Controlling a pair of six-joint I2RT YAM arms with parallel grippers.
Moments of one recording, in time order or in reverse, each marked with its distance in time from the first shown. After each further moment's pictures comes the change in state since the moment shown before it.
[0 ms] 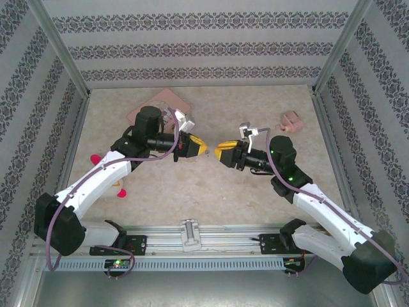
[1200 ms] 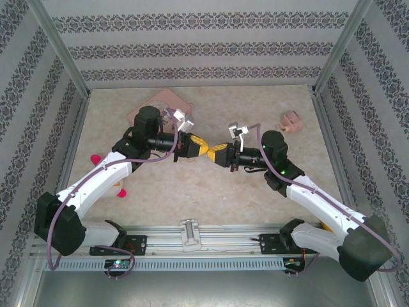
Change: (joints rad) left arm 0.000 0.009 -0.028 0.125 0.081 -0.057; right arm 0.032 0.106 0.046 0.052 -0.126 0.020
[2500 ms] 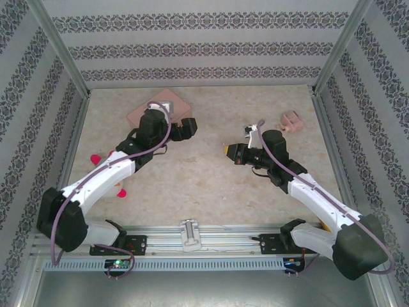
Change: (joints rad) left arm -0.014 0.060 -0.002 -0.077 -1.059 -0.422; right arm -0.139 0.037 -0.022 -0.313 0.306 0.080
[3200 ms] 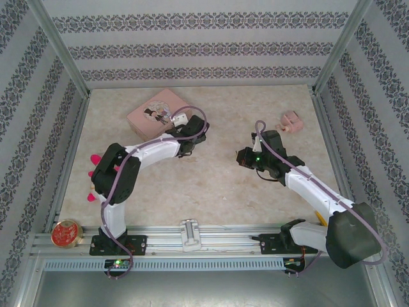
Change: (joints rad) left arm -0.115 0.568 0.327 -0.262 -0.492 -0.359; right arm -0.060 0.090 0.038 -0.267 0.191 0.002
